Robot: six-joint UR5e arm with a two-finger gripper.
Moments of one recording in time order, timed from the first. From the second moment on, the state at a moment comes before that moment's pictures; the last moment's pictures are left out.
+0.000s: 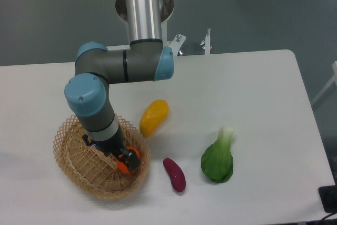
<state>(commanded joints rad) 2.07 -2.04 -1.59 -0.87 1.68 0.72</state>
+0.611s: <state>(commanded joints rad) 2.27 -1.94 -1.68 -0.74 1.67 0.65</state>
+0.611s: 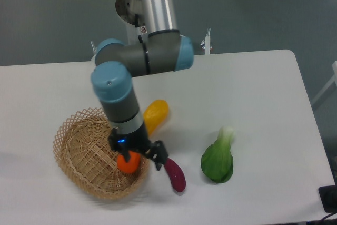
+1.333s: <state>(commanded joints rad) 2.57 -1.97 -1.59 -0.84 1.54 1.12</state>
